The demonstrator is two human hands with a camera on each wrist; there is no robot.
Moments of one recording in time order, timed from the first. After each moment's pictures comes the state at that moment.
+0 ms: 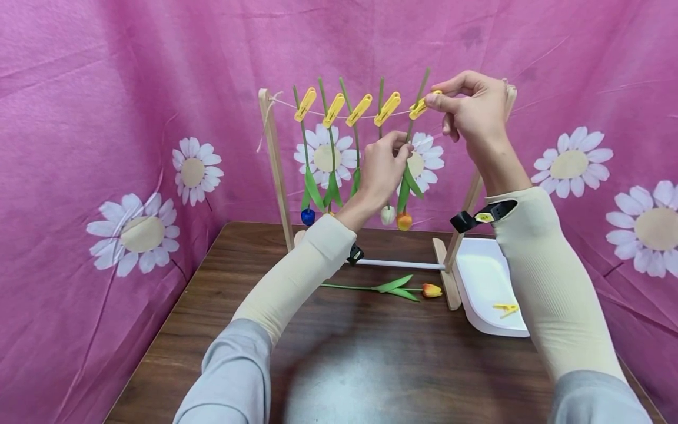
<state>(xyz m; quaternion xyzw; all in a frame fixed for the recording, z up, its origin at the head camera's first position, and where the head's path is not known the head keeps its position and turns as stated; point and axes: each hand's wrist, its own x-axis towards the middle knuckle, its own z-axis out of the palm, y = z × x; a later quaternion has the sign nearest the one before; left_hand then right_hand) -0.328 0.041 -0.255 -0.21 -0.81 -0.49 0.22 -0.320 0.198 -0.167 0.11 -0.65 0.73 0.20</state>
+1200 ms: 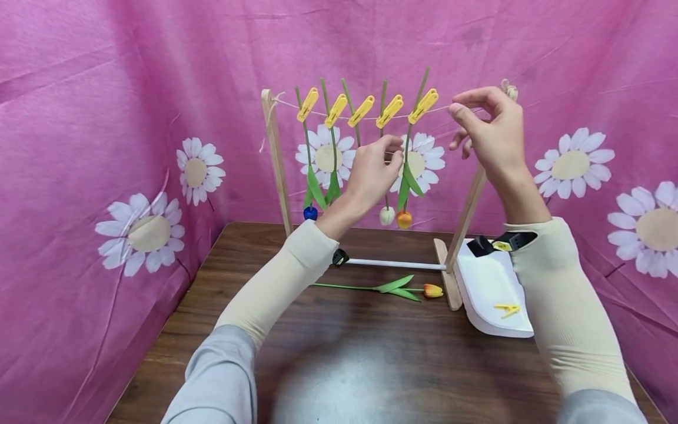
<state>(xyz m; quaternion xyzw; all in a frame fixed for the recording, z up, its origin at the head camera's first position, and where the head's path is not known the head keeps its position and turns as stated) -0.311 0.013 -0.249 -0.26 -0.83 -0.45 0.22 -0.300 0.216 -0.196 0.17 -0.65 0.69 0.26</state>
